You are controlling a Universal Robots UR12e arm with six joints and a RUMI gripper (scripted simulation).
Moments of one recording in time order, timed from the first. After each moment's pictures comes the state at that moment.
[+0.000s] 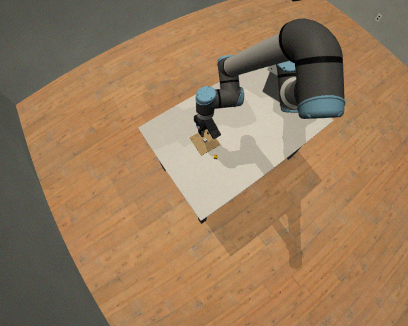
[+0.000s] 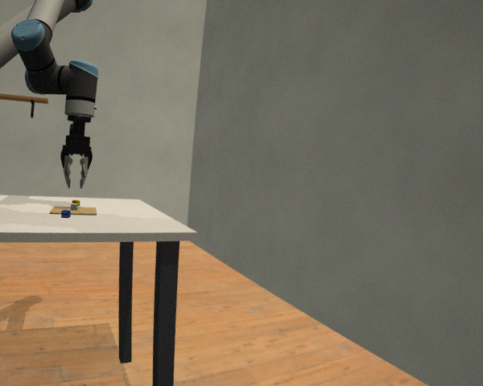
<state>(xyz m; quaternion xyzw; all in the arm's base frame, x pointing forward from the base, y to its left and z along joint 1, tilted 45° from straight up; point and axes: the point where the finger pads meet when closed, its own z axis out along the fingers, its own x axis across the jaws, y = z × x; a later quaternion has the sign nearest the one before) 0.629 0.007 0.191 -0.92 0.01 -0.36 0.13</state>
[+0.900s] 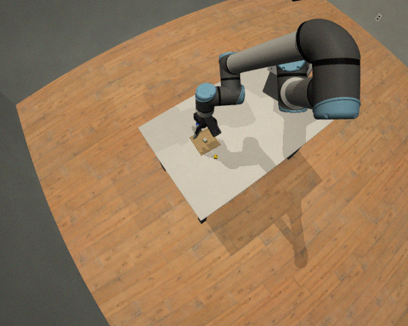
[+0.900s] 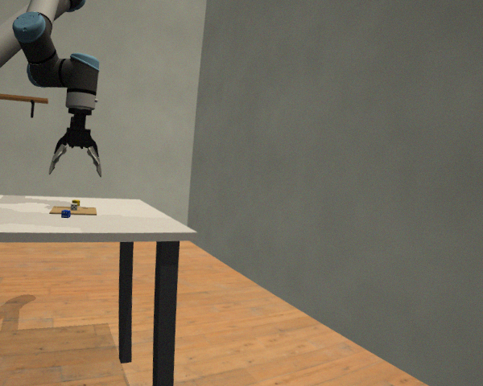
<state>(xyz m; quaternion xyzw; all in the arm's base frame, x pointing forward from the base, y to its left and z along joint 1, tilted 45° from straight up) 0.613 0.002 0.207 -0.92 0.01 -0.36 0.13</state>
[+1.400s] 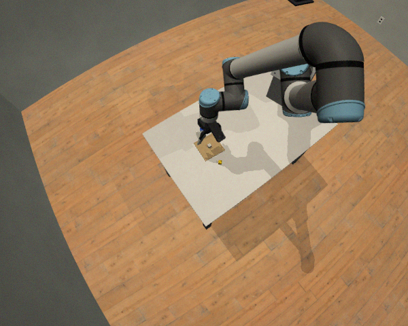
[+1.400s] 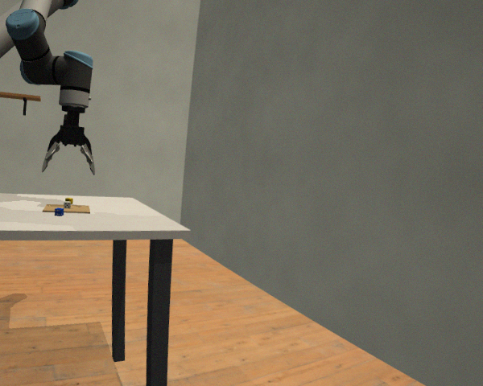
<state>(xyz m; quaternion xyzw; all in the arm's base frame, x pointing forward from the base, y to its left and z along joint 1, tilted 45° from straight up) 0.613 0.002 0.207 -0.92 0.00 -0.36 0.13</state>
